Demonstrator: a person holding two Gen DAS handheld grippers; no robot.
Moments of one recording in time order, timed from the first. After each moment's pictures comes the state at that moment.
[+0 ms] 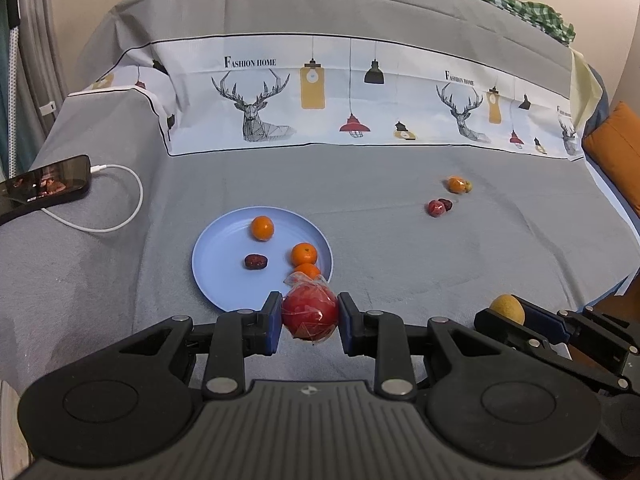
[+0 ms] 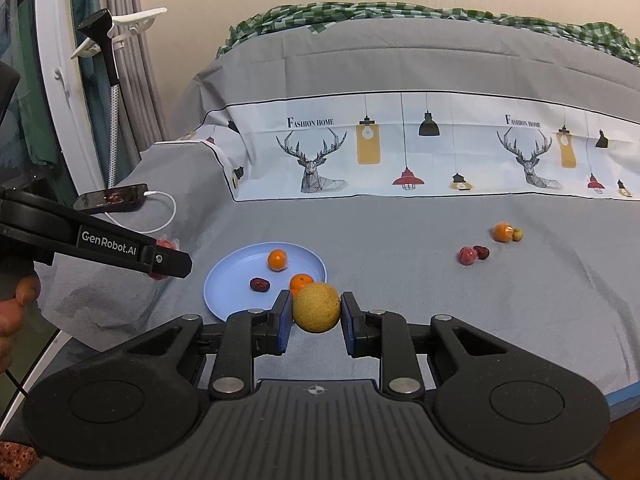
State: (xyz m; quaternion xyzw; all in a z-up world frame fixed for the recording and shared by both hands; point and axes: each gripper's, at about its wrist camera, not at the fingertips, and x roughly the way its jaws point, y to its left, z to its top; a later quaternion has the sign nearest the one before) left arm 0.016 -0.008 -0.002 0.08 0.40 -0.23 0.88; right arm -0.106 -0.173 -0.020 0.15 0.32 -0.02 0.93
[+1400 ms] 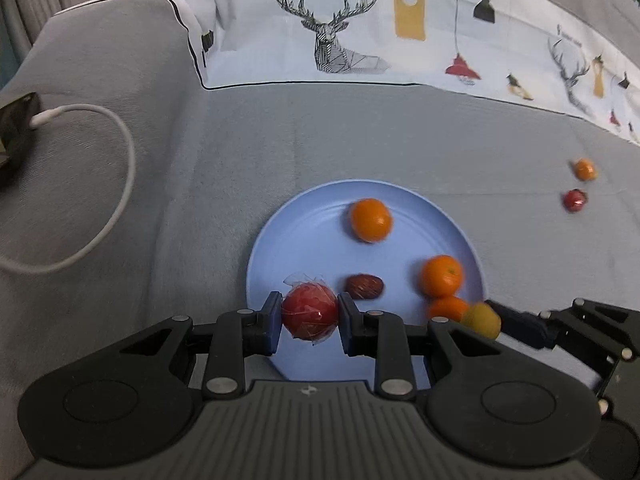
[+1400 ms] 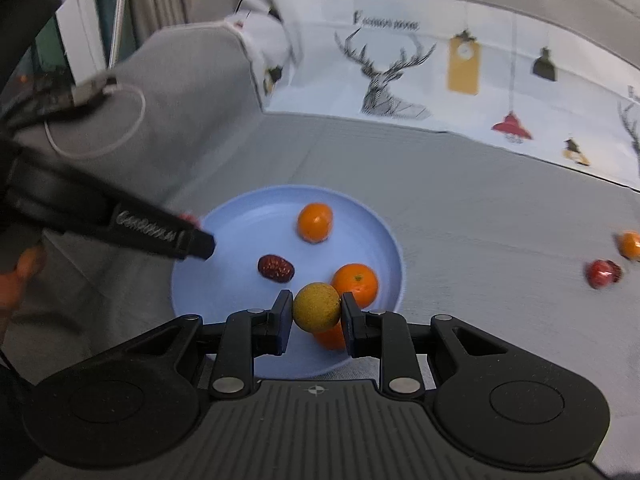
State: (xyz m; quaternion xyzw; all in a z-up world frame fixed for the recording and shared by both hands) left arm 0.208 -0.006 -0.128 0.10 0.48 -0.16 0.86; right arm 0.096 -0.124 -0.148 0.09 0.43 0.08 0.89
